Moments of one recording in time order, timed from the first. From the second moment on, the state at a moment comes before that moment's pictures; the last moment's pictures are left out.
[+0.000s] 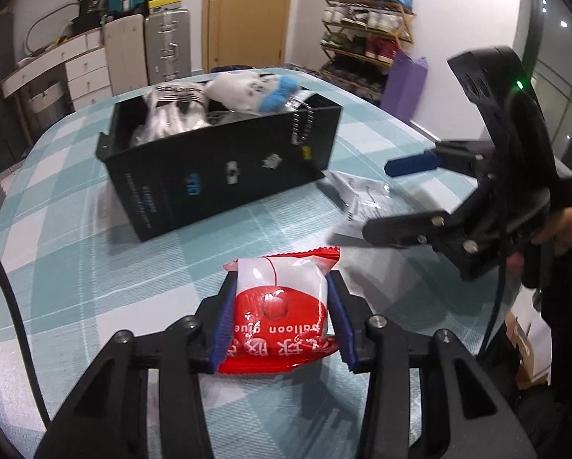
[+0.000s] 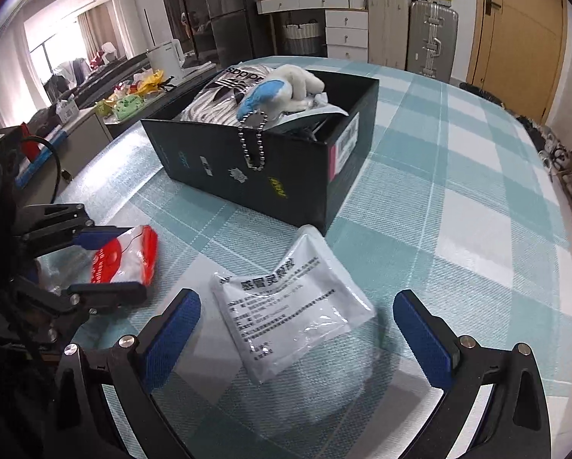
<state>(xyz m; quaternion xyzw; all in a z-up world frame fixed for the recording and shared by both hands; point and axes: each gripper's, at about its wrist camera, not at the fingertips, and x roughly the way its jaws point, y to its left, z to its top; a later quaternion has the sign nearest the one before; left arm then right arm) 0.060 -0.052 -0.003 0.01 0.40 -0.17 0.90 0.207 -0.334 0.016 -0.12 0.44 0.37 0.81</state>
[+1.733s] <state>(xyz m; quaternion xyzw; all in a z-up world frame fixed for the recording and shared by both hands) 0.071 -0.018 0.008 -0.04 0.38 -0.12 0.92 0.204 -0.327 0.023 -0.14 0.43 0.34 0.82</state>
